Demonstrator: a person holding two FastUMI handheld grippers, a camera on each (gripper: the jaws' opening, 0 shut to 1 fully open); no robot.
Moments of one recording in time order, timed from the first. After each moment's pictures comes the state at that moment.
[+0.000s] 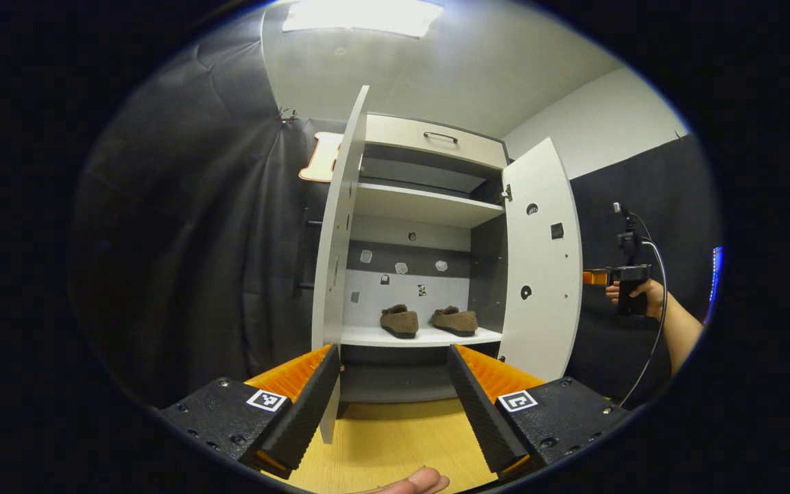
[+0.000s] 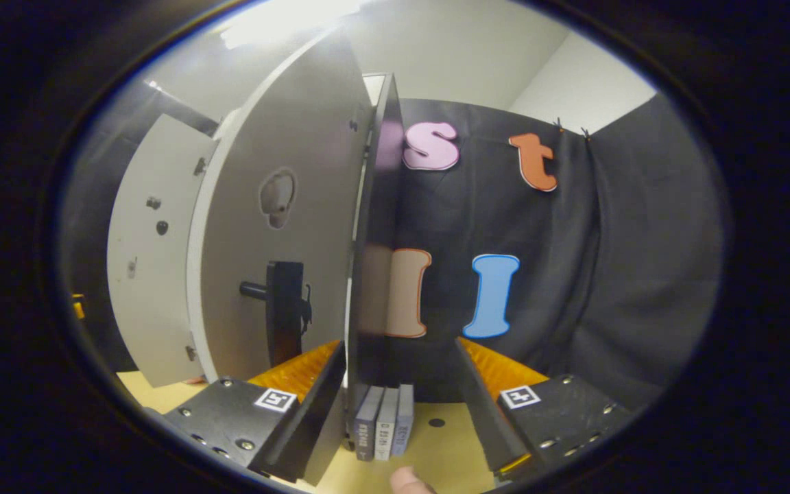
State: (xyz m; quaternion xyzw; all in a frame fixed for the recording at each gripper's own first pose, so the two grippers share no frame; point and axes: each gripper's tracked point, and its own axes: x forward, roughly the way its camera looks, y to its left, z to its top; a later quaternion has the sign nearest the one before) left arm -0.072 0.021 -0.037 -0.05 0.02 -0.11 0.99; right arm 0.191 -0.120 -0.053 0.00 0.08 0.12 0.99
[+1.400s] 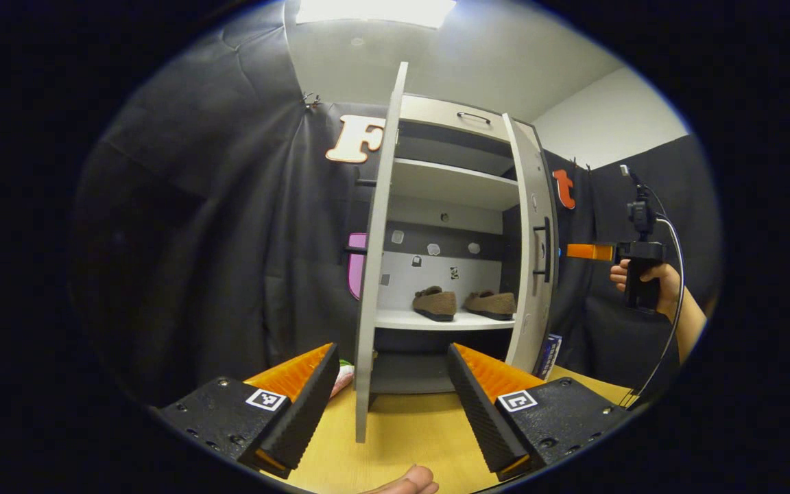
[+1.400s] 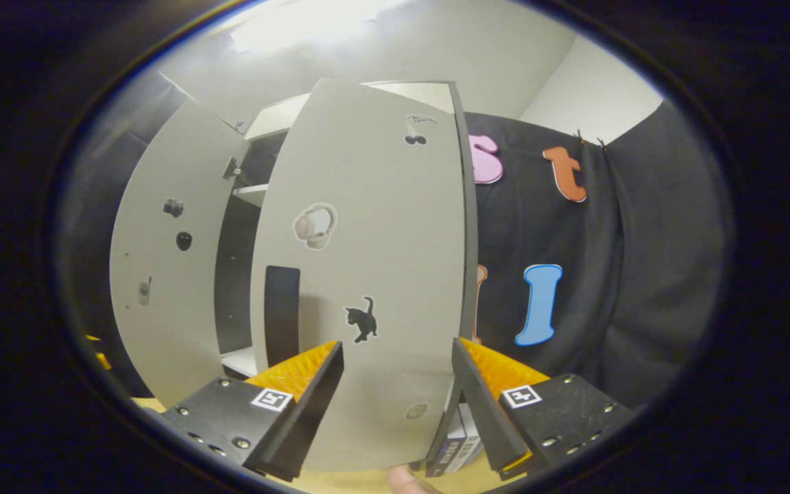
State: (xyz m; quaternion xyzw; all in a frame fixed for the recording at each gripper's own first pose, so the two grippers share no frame) left arm -0.039 0.086 -0.095 -0.05 0.04 -0.06 1.00; right arm 0.177 0.041 -0.046 0.03 0.04 0.13 0.99
